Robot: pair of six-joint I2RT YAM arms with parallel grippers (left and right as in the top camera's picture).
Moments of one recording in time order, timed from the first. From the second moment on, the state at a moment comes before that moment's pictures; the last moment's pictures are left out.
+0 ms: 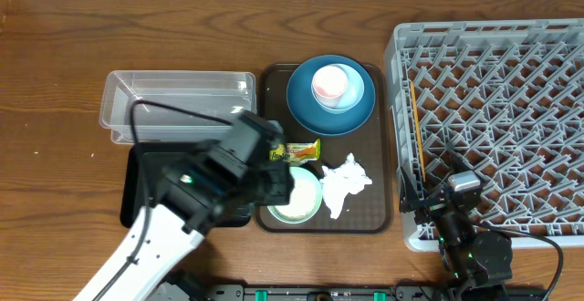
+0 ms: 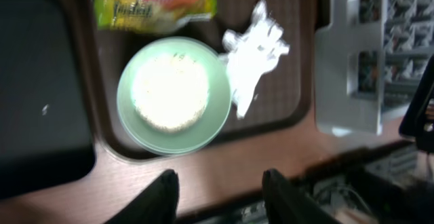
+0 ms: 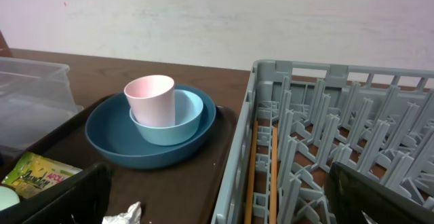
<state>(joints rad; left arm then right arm) -0.68 1.17 1.13 -1.07 0.15 -0.67 0.19 0.01 0.01 -0.07 -0.09 0.04</state>
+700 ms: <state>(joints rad) -0.94 1.56 1.13 -0.89 -0.08 -0.80 0.19 0.01 0.01 -0.07 -0.09 0.04</state>
